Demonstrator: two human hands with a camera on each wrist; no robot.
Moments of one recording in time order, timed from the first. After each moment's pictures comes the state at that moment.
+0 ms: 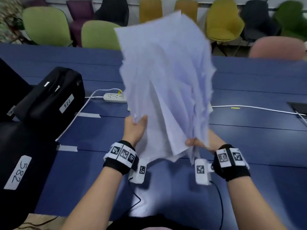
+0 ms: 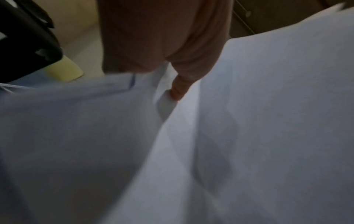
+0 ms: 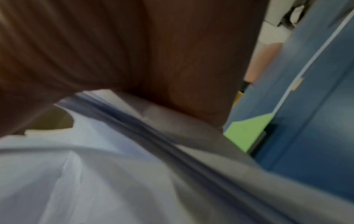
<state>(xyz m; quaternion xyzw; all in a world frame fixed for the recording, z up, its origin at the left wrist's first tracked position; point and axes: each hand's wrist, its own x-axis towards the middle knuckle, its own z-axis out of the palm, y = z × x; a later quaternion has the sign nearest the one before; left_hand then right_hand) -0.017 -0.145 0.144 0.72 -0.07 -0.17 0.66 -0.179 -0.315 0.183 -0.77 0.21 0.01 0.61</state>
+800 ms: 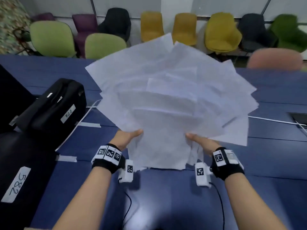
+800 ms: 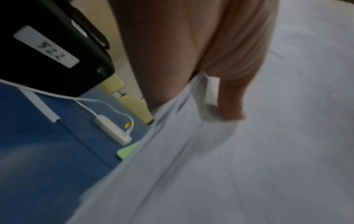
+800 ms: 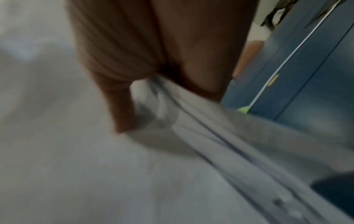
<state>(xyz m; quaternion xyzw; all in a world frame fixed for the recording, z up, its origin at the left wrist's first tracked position) 0.019 -0.122 0.151 0.72 -0.01 -0.33 0.61 -0.165 -0.334 0.170 -0.58 0.50 0.00 0.65</state>
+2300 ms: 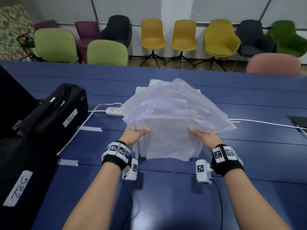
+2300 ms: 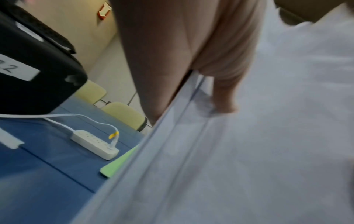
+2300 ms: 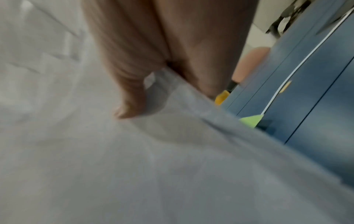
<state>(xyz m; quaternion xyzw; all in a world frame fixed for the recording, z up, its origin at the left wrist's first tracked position) 0.022 -0.150 0.163 0.74 -0.14 -0.25 0.60 -0.140 -0.365 0.157 -0.63 0.38 -0.18 0.65</state>
